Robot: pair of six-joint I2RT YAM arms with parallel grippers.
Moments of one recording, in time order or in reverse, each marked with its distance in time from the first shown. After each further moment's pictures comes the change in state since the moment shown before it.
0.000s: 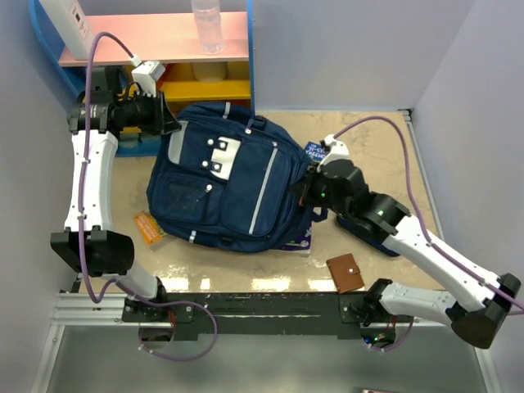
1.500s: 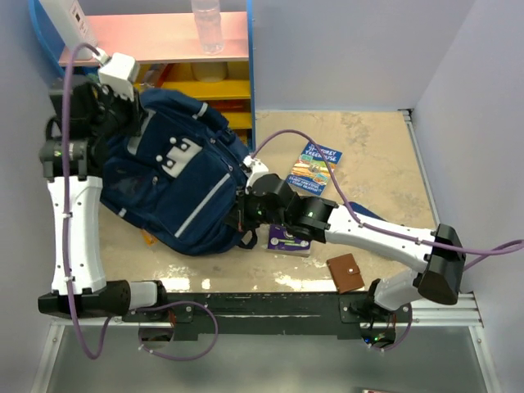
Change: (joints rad) left arm -0.001 -0.278 -0.004 0.127 -0.299 0.074; right arm 0.299 0.360 0.209 0.184 -0.164 0.086
